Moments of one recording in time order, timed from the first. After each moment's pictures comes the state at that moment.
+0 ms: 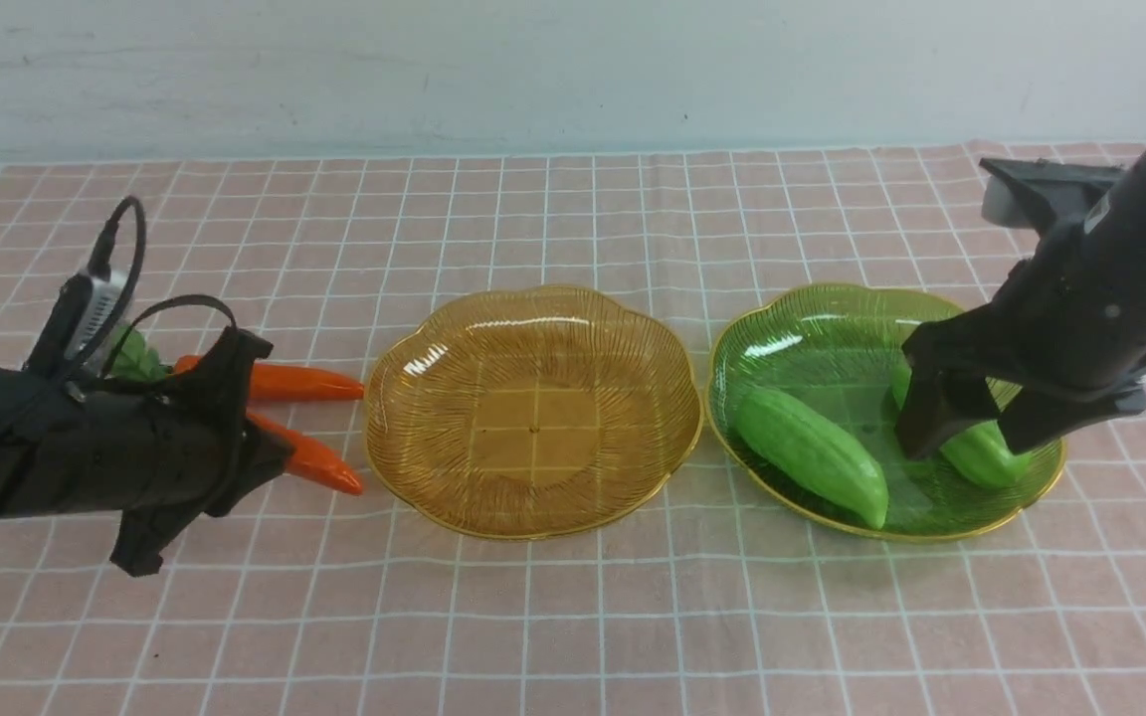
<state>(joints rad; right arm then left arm) 0.22 1.64 -1.33 0.24 1.24 -0.01 -0.05 1.51 -0.81 -0.99 0.33 -0.03</state>
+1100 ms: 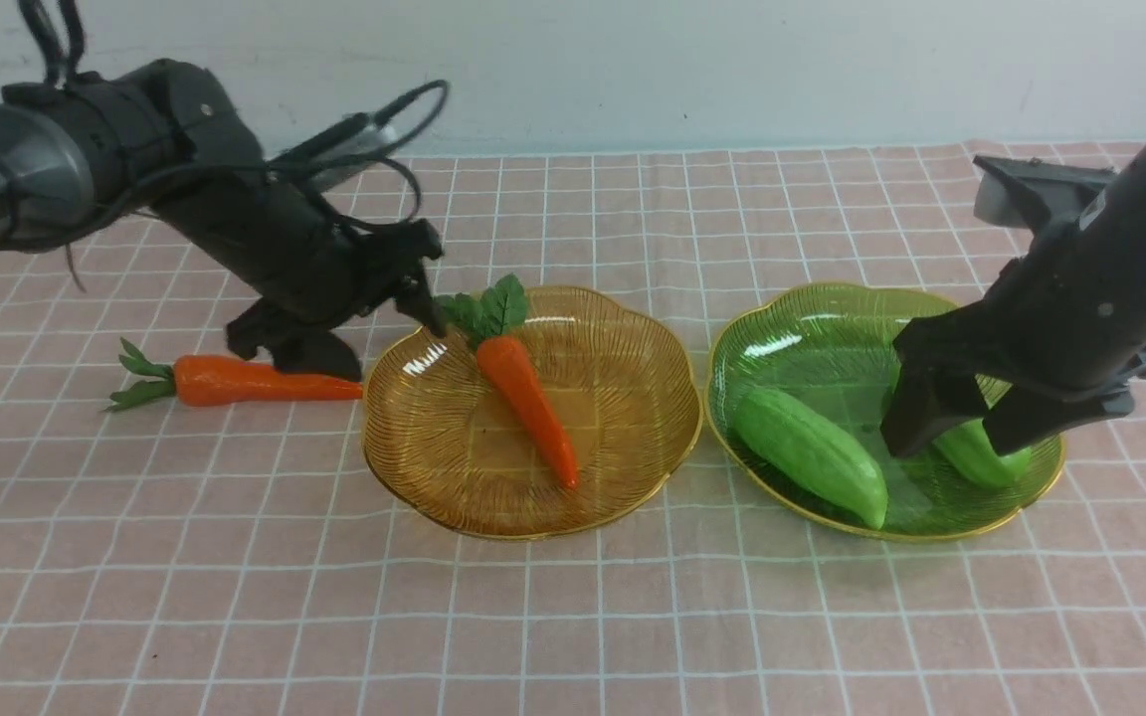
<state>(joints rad) 0.22 1.64 -1.33 0.29 1.24 -0.02 0.07 2.00 -1.59 -0.42 0.87 -0.59</state>
